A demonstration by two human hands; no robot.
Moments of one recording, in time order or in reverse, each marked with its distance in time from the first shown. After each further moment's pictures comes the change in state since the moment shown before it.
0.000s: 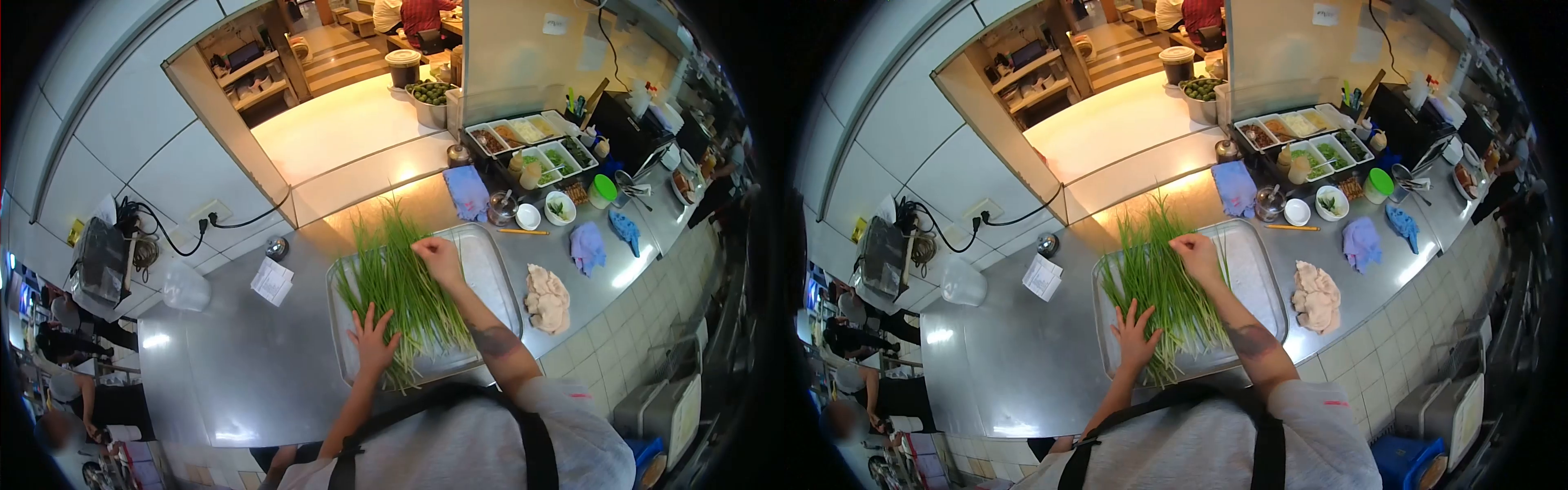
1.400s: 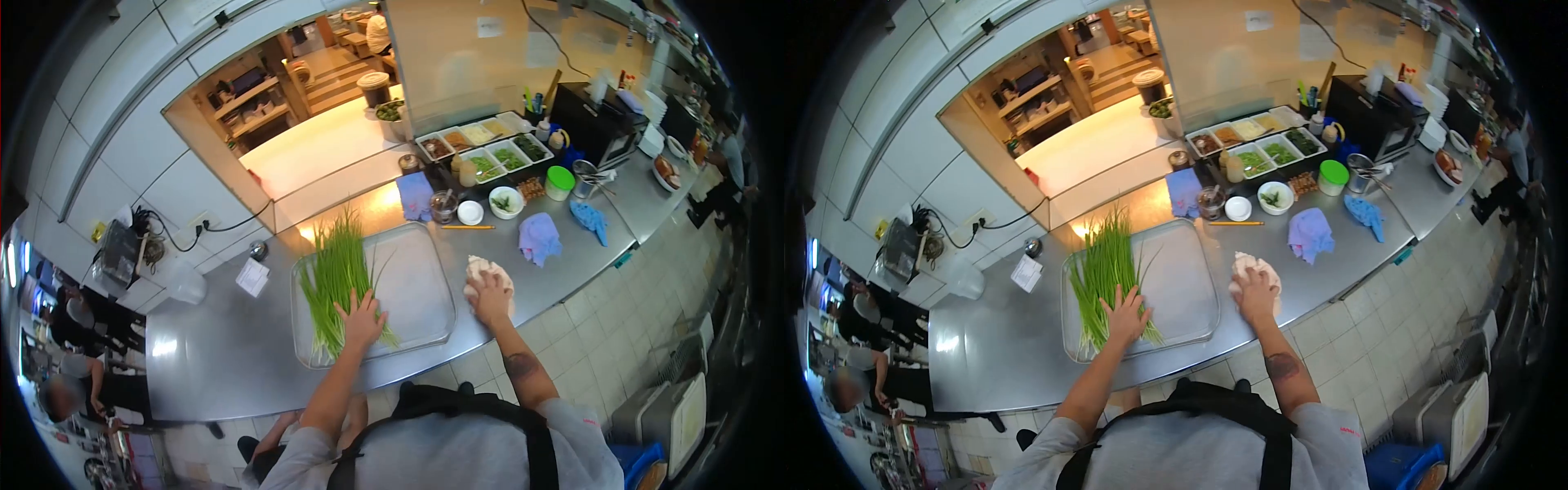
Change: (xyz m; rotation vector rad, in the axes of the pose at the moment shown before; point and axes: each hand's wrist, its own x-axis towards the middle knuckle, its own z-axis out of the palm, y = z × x) left_hand -0.005 0.109 0.055 0.379 -0.018 0.191; right_hand -0.144 0.056 -0.266 -1.058 -0.005 -0.075
